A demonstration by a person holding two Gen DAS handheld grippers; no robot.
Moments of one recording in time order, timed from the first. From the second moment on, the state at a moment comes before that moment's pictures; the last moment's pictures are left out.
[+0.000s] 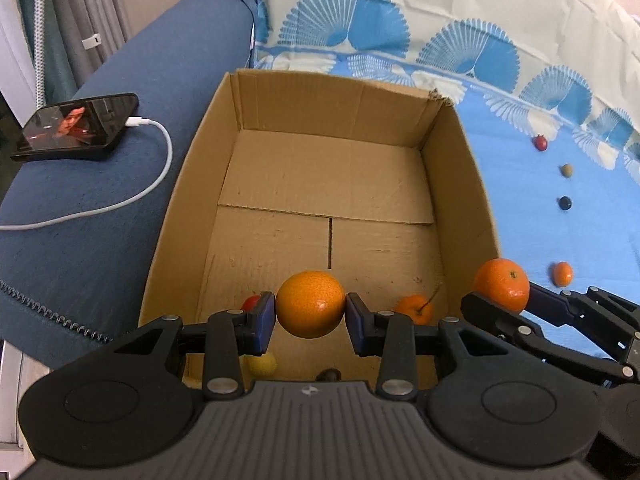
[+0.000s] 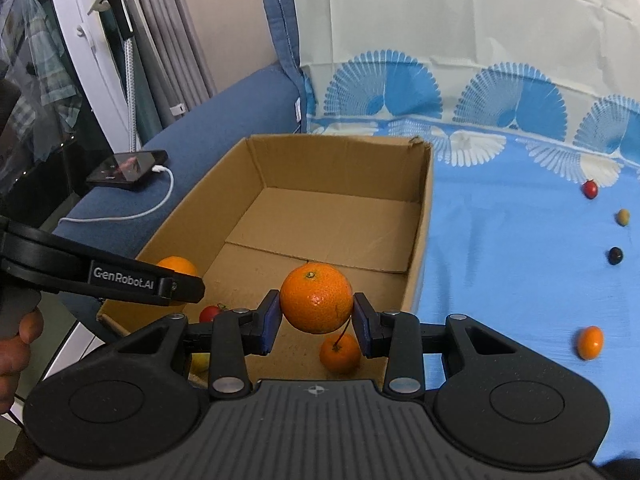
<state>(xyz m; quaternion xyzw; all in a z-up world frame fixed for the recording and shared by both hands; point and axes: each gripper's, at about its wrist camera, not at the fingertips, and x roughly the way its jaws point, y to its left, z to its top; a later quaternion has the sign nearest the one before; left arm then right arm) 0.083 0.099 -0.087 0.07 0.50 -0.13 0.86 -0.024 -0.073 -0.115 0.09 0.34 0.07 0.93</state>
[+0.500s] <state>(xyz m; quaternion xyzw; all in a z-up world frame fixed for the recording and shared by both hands) 0.138 0.092 -0.134 0.10 0.53 -0.11 0.83 0.032 -0.065 -0.153 0.07 0.41 0.08 0.91</state>
